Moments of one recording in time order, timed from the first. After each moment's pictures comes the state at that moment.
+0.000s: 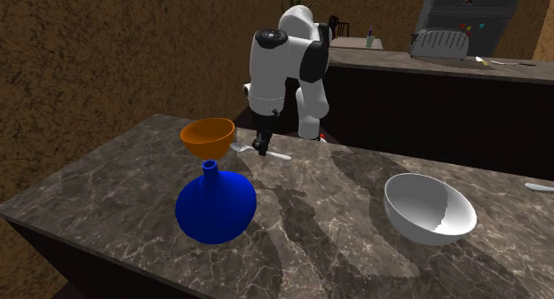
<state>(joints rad) -0.14 0.15 1.04 -1.64 -0.27 1.56 1.64</state>
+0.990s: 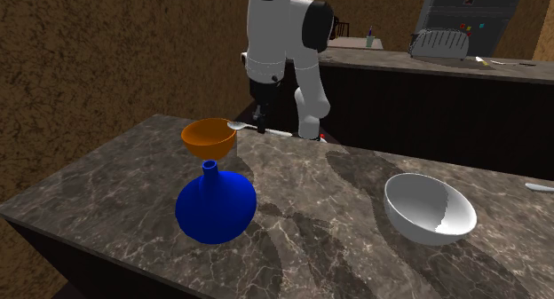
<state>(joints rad) -0.06 0.23 1.04 -1.37 -0.33 1.32 1.64</state>
